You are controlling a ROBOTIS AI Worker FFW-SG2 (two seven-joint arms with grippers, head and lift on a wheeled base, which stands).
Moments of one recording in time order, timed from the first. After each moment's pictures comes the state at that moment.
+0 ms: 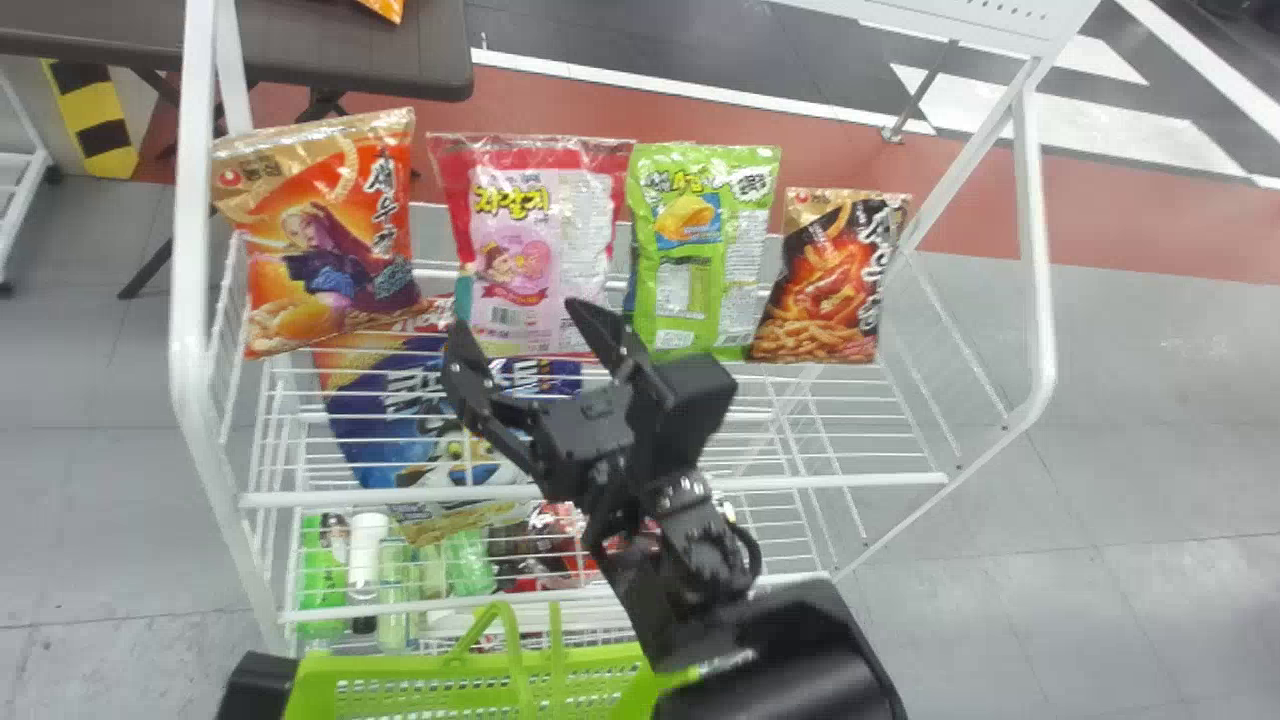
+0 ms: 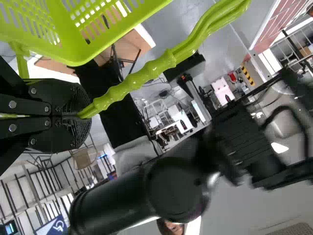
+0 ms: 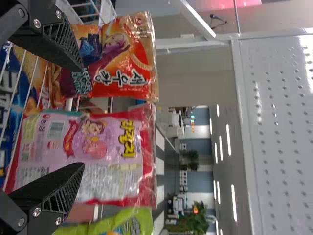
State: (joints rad) left arm 0.51 0.16 -0.27 -2.05 0.14 1.00 -1.30; right arm 0.31 -0.01 0.21 -1.91 0.03 0.09 0.16
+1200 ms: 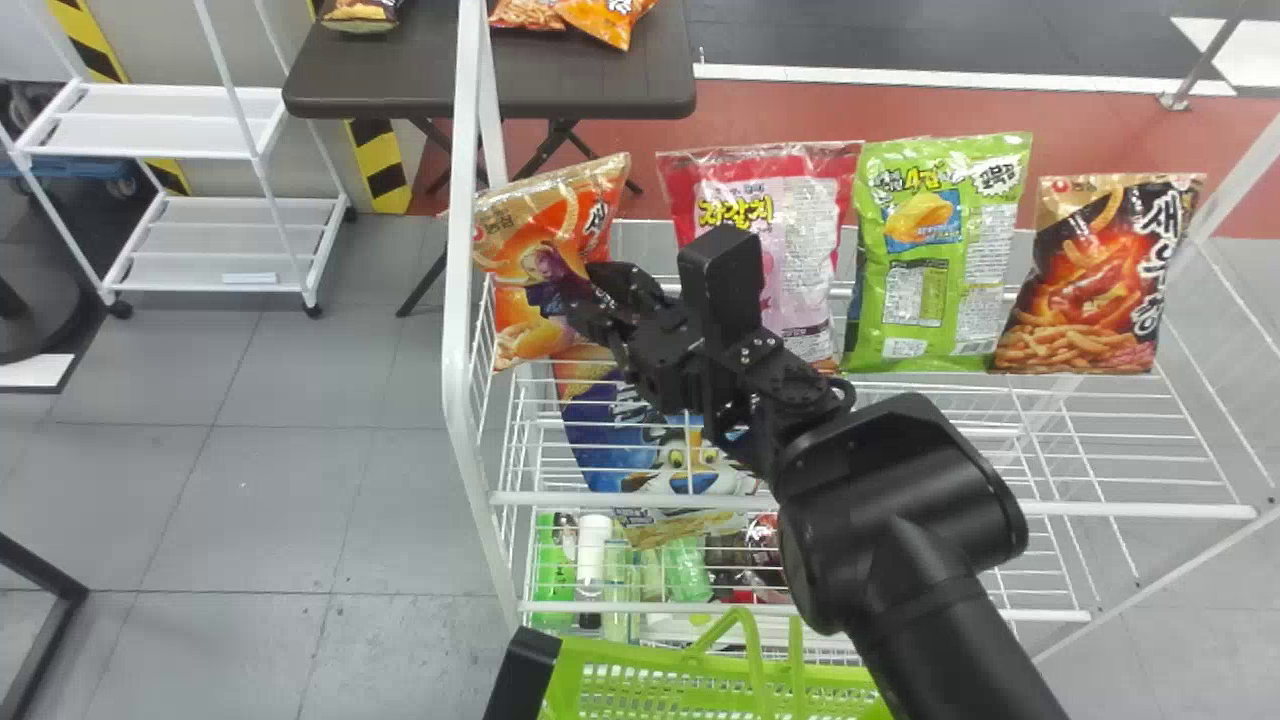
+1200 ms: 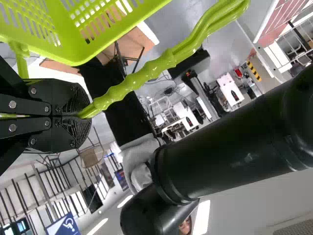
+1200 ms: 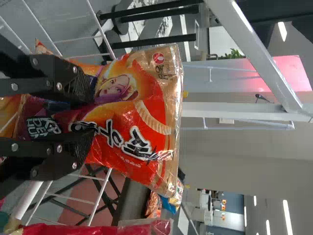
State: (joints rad) left arm 0.49 0.19 -0.29 -2.05 0.15 1.00 -1.30; right arm -0.10 0.00 0.34 -1.52 0.06 0.22 0.37
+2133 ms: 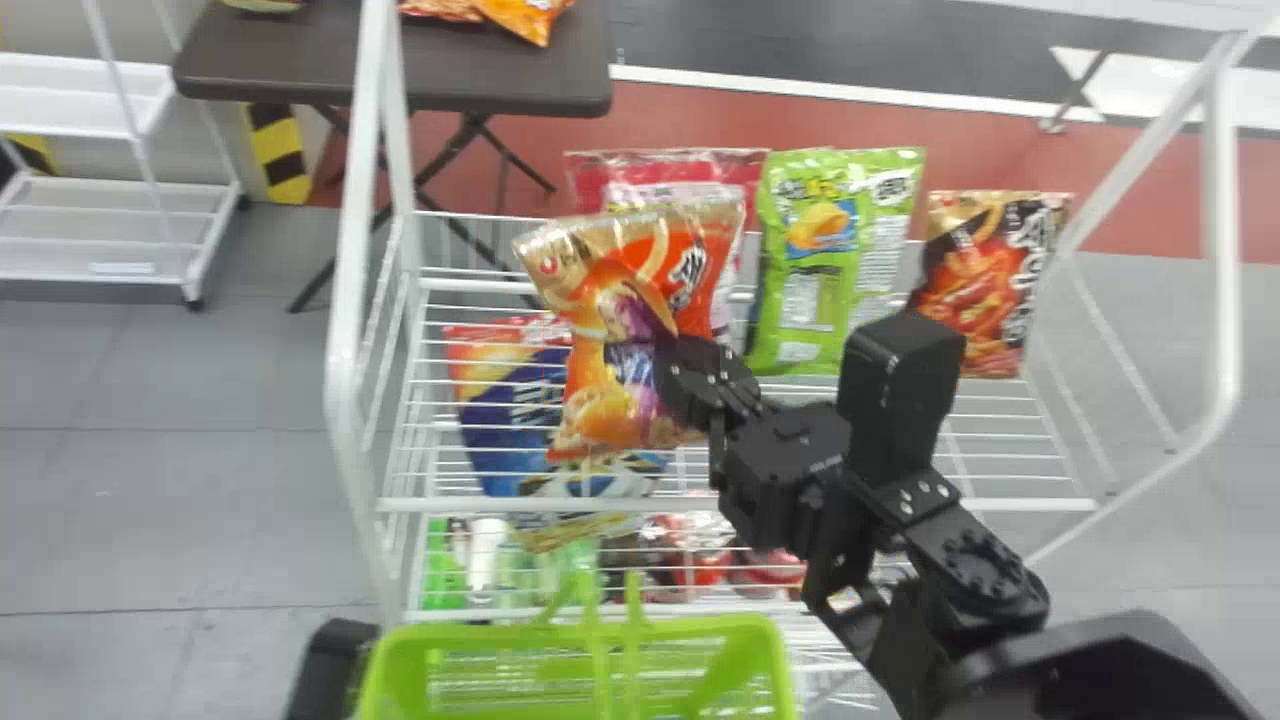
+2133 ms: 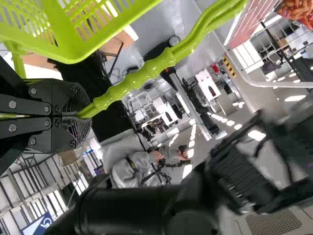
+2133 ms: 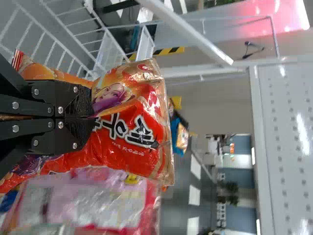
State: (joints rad) left arm 0.50 0.17 -0.20 -2.02 0.21 0.95 -1.34; right arm 0.51 -0.04 0.11 -2.45 0.06 0.69 0.30
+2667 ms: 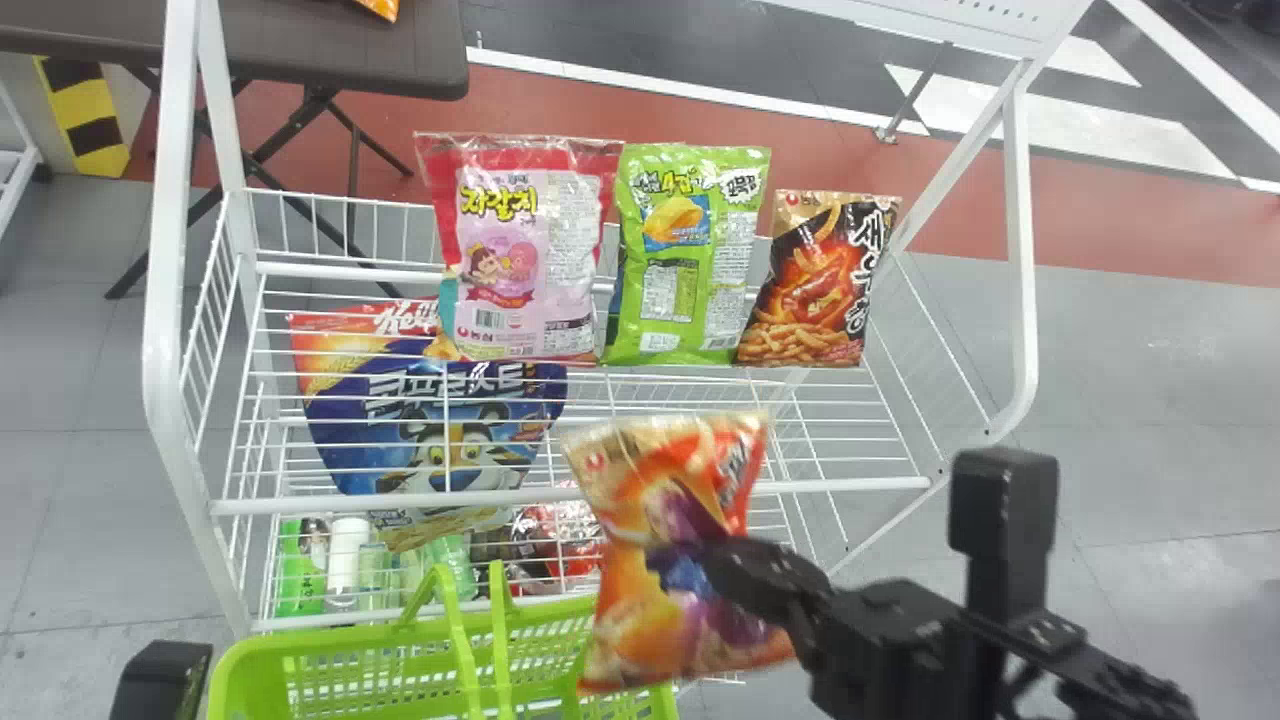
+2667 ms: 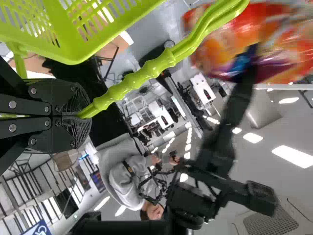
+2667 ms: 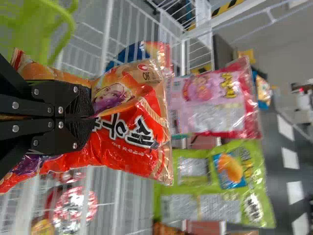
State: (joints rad) left arm 0.52 0.15 -0.19 -2.03 0.20 0.91 -1.33; right arm 0.77 -0.03 -0.31 -2.79 -0.20 1.22 0.41
